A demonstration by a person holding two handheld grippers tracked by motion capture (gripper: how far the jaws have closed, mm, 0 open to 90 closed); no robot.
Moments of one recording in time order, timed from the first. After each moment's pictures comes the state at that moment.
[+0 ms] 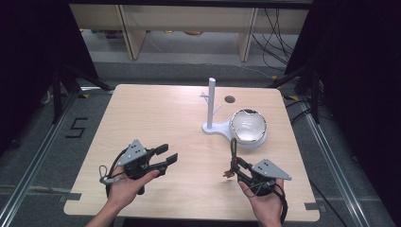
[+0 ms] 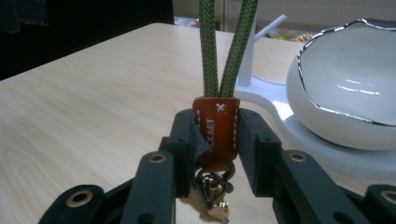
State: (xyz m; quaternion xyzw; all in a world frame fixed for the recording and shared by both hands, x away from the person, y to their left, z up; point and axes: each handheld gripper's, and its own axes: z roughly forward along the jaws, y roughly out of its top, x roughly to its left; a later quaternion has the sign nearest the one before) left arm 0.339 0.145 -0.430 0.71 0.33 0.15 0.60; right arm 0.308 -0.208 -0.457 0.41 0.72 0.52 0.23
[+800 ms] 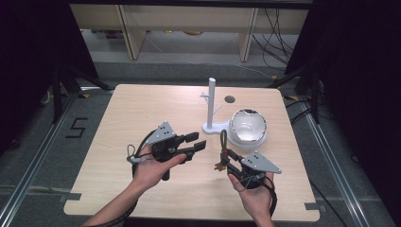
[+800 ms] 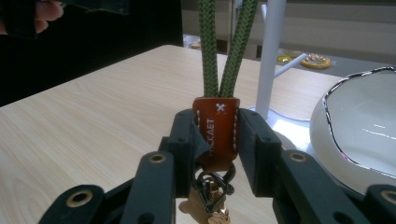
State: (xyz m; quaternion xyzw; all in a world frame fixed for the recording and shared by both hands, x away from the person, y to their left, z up) left arm 0.367 0.077 -0.391 0.72 0.29 0.09 0.63; right arm 0.320 -0.181 -0.440 0.38 0.71 0.53 0.25
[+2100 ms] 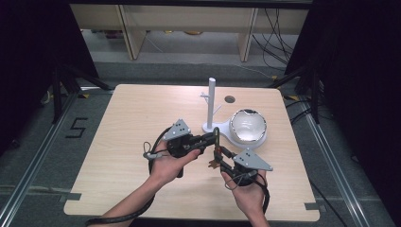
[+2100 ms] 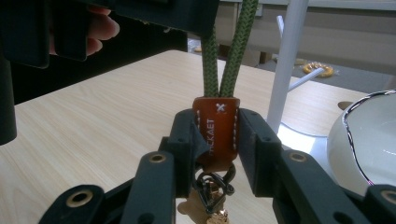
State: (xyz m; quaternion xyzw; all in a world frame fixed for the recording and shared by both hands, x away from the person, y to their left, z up) left arm 0.376 0.046 -0.391 0.72 0.29 0.09 0.63; right arm 0.325 -0.162 -0.437 0.37 0.71 0.54 0.26
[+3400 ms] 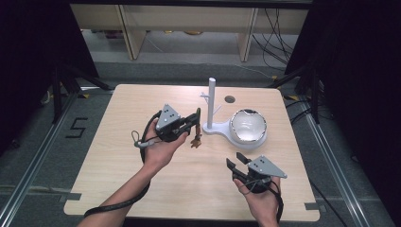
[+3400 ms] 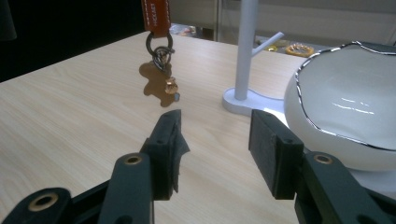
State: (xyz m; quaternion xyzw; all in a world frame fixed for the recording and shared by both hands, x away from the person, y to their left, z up) left arm 0.408 0.073 -0.375 0.70 0.32 0.23 0.59; right arm 0.313 -0.200 -0.451 0.40 0.71 0.51 0.27
